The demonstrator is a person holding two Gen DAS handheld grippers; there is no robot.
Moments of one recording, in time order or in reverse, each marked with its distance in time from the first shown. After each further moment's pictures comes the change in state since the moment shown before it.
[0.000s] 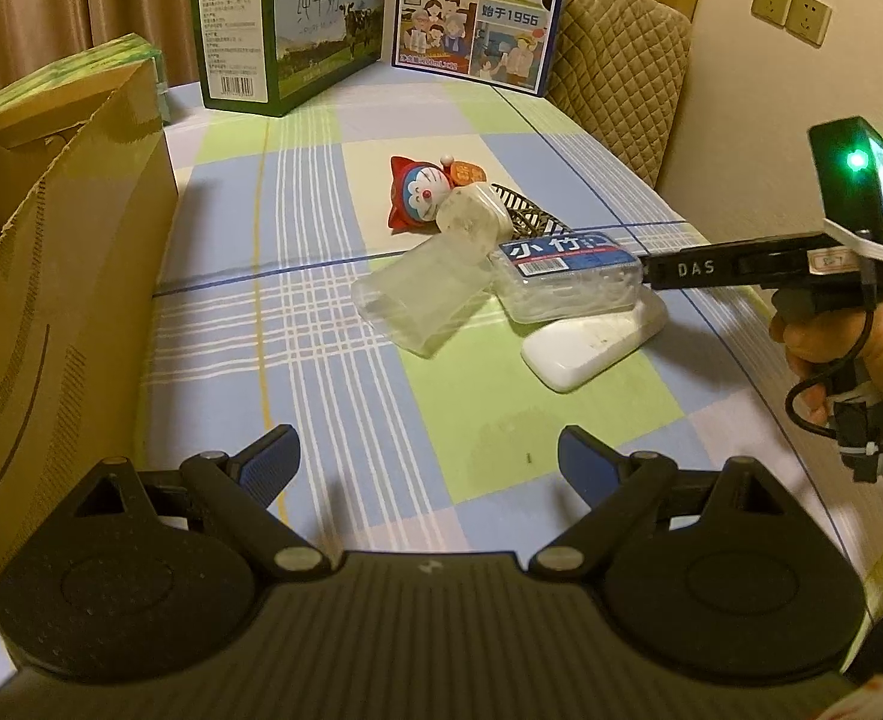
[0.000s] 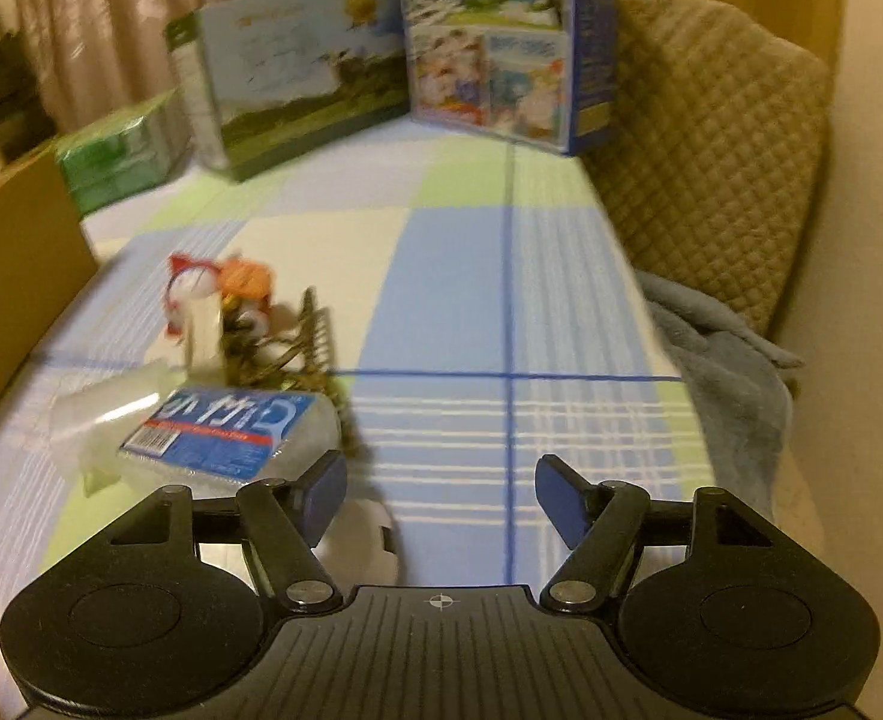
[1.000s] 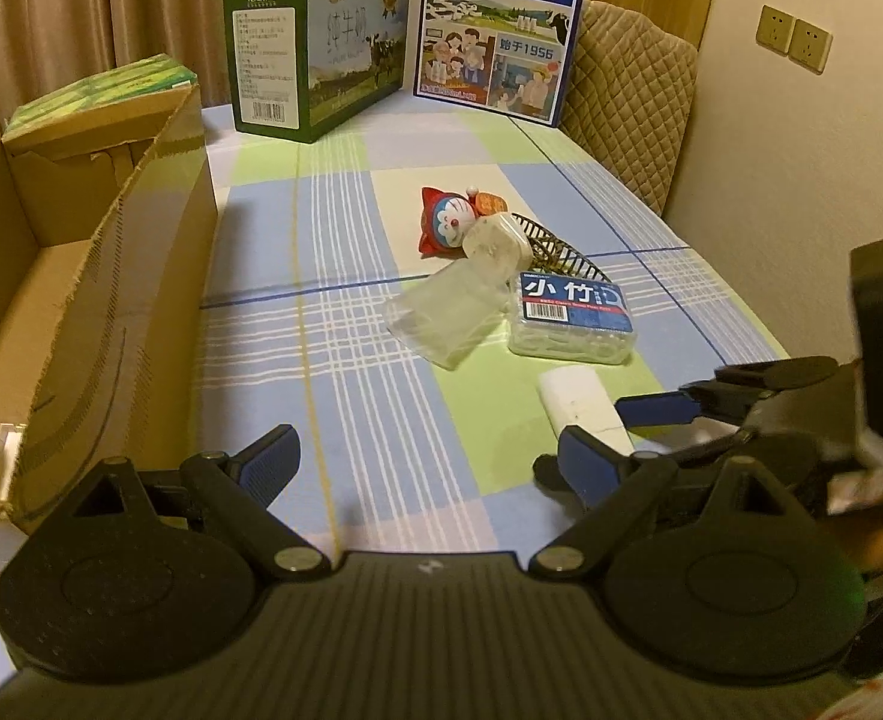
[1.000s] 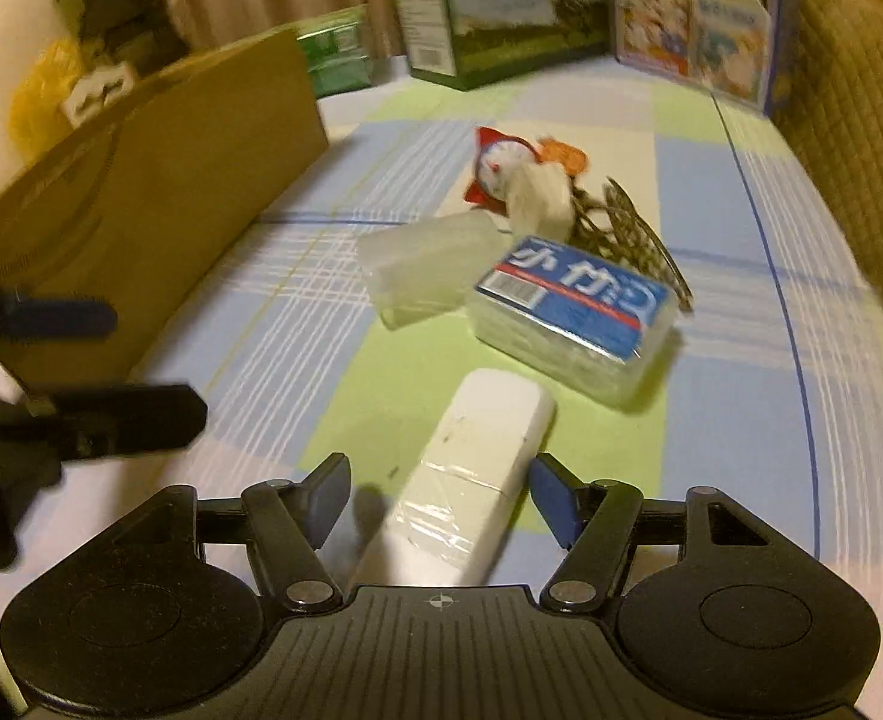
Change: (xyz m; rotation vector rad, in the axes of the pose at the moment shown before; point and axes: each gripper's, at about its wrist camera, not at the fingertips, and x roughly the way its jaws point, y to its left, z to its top) left arm -0.031 0.011 -0.004 -0.016 -0.052 0.023; right arm -0.041 0.118 -0.056 -0.142 0.099 0.201
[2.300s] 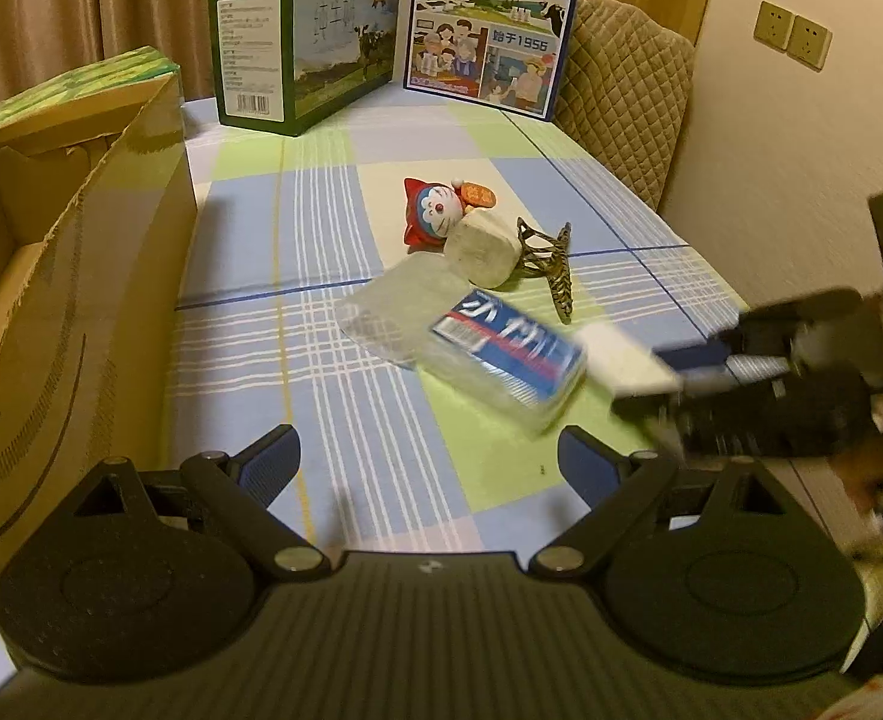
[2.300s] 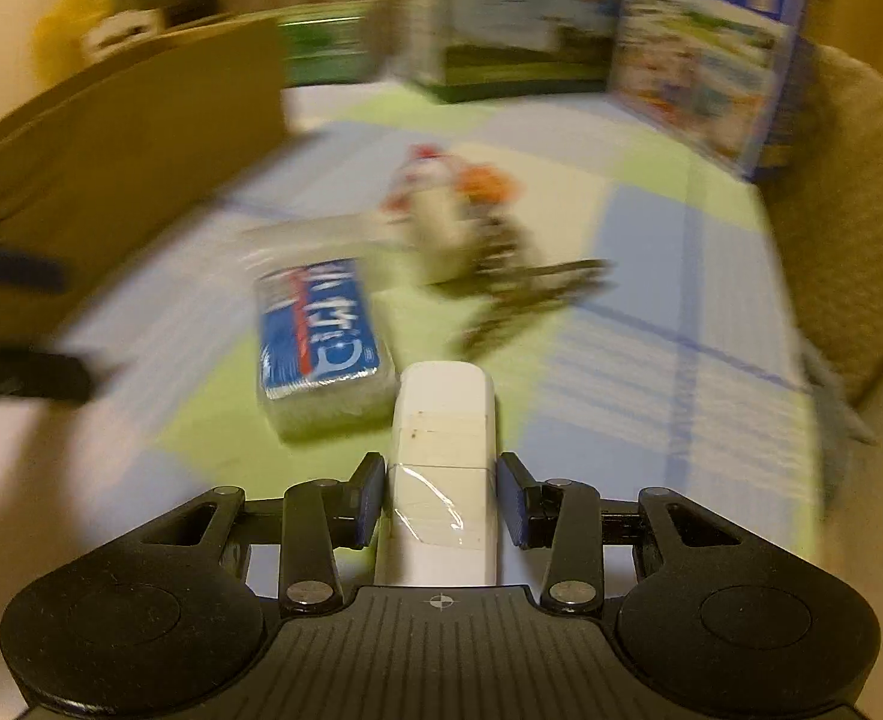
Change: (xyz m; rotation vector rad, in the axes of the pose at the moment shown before) left arm 0.019 -0.002 0.003 -0.004 0.010 -0.024; right arm -0.004 -0.054 0.007 -0.164 0.008 0.001
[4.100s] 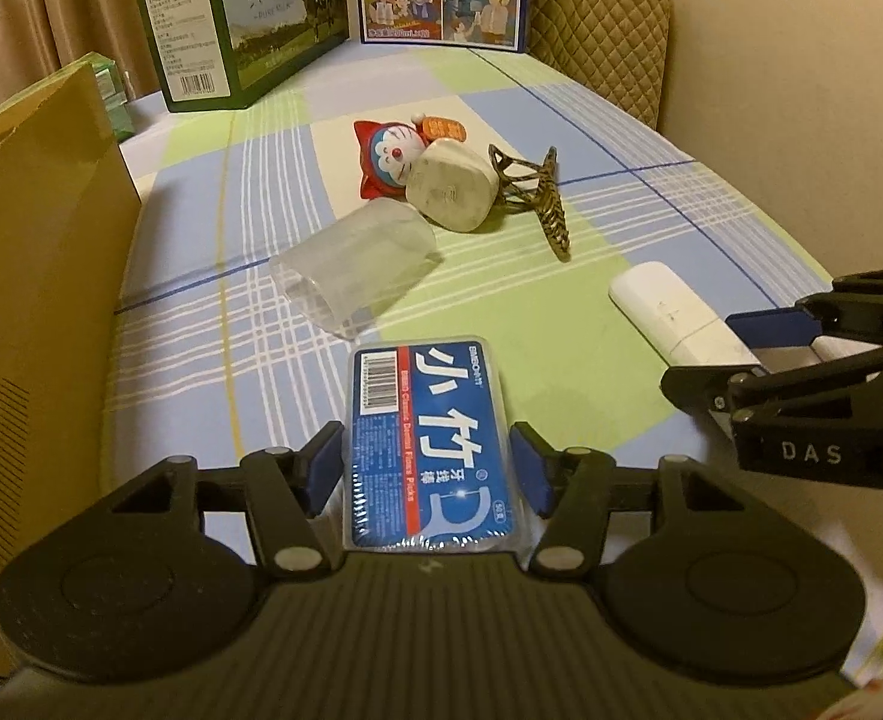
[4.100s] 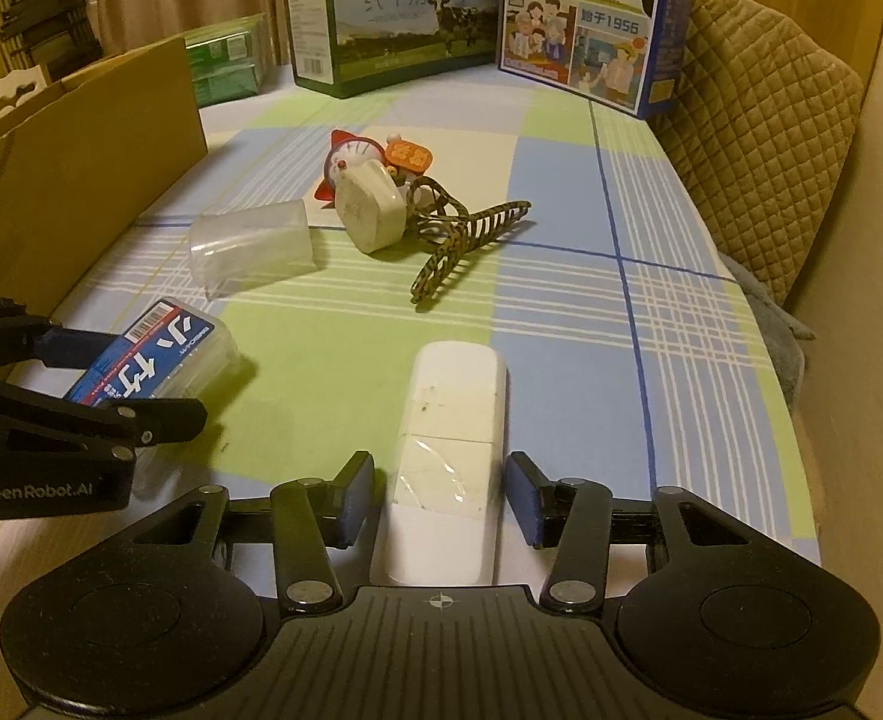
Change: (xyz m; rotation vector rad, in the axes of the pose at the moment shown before) left arm 0.053 -0.024 -0.007 0.138 0.073 0.040; right arm -0.008 0.016 -0.018 0.230 -0.009 -0.200
